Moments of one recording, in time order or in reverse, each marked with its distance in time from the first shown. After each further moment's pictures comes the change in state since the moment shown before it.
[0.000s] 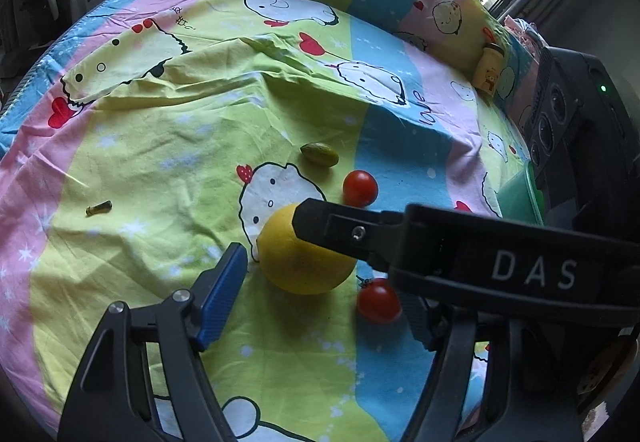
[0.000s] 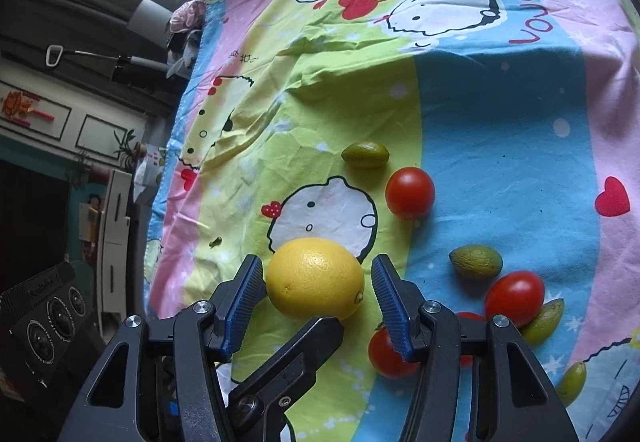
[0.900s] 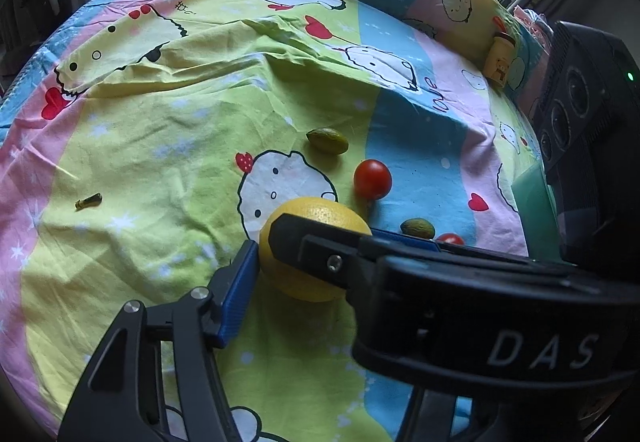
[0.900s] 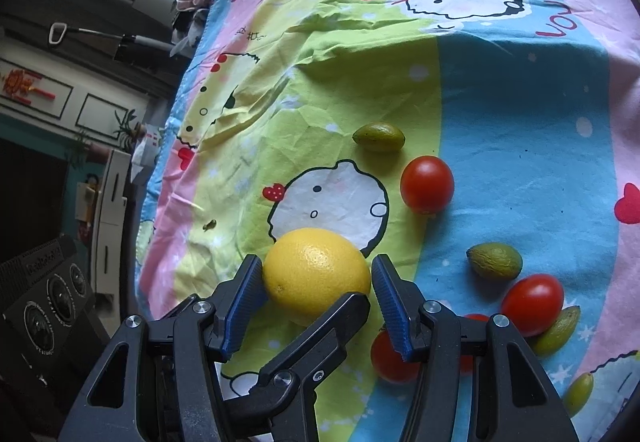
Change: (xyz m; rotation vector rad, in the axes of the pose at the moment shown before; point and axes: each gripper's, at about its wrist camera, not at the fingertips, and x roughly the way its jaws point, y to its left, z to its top) left arm 0.015 0.003 0.000 -0.006 0.036 0.024; right arm 0.012 0.006 -0.001 -0.054 0.039 0.002
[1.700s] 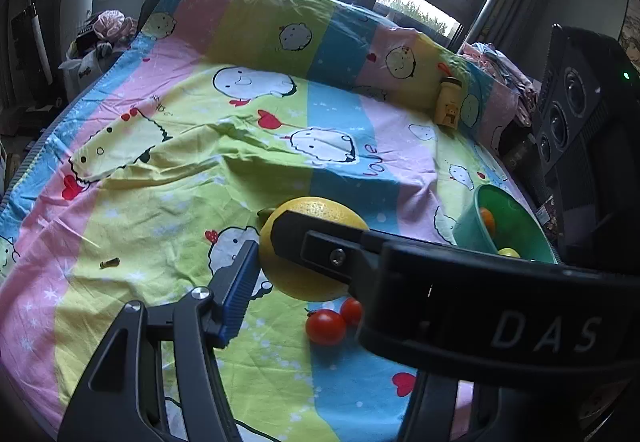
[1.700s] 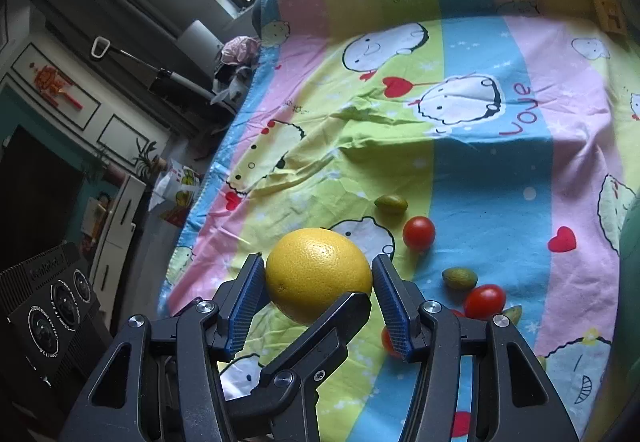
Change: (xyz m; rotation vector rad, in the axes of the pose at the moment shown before) left arm -0.070 -0.051 -0.004 0.130 -0.274 -0.036; right arm -0.083 0.028 -0.021 -0.111 -0.252 0.007
